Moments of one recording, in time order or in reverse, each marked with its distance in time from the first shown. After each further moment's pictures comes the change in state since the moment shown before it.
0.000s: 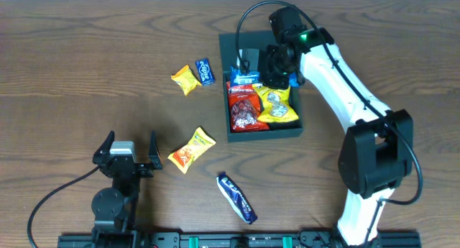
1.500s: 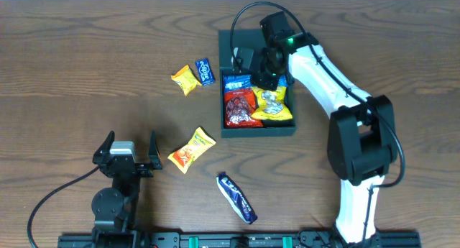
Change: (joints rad) left arm 0.000 0.000 0.000 0.000 0.000 0.000; right arm 0.011 0.101 0.005 0.103 0.016 0.193
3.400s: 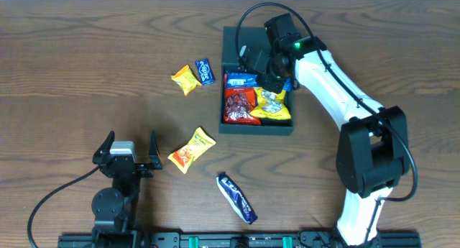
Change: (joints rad) left arm 0.000 0.000 0.000 0.000 0.000 0.000; right arm 0.002 -0.091 -0.089 0.017 0.094 0.094
